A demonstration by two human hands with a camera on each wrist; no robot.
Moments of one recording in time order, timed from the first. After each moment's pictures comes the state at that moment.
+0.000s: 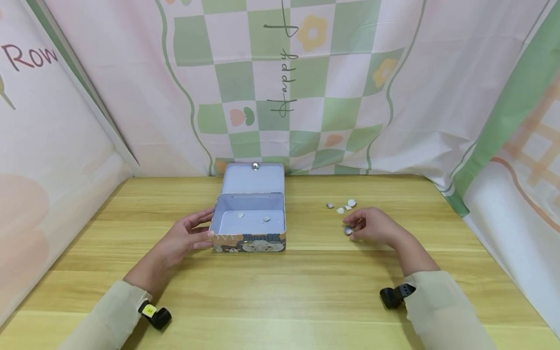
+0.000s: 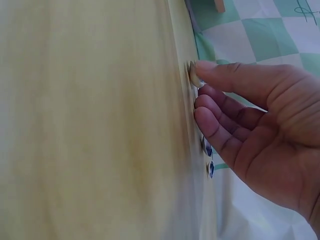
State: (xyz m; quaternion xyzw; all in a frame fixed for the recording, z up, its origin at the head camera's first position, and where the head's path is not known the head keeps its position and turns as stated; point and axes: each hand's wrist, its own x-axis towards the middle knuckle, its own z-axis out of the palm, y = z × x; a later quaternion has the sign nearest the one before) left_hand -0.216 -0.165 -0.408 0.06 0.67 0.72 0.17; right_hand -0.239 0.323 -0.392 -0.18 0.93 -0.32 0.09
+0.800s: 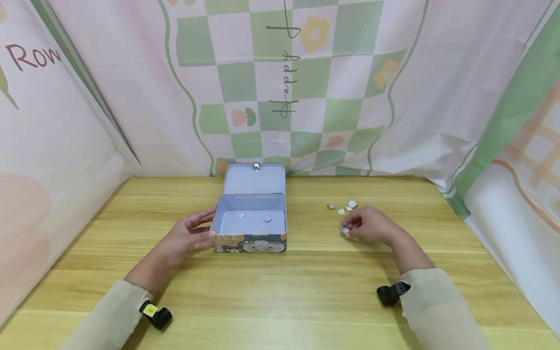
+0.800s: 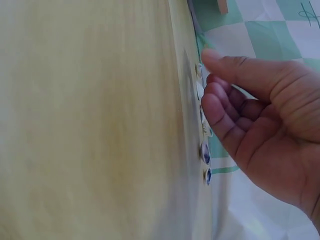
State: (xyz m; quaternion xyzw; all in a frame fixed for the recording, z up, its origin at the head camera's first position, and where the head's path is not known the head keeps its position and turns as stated) left_hand -0.217 -0.166 -0.409 0.07 0.67 0.72 0.17; right_hand -0.247 0.315 -0.390 -0.17 0.93 -0.32 0.11
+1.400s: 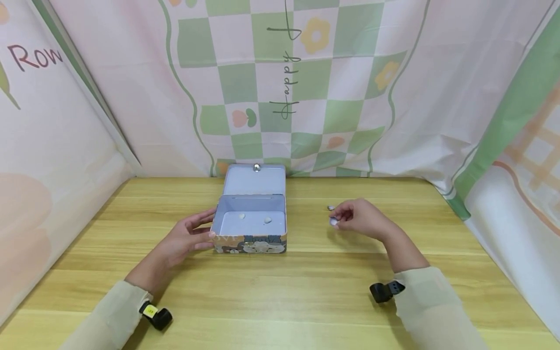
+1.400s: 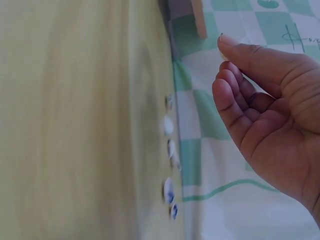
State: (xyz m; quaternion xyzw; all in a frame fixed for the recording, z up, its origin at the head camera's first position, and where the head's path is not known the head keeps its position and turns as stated) left_hand -0.215 -0.165 -0.406 0.06 0.67 0.72 0.17; right_hand -0.242 0.290 -0.364 -0.20 0.91 -0.36 0.08
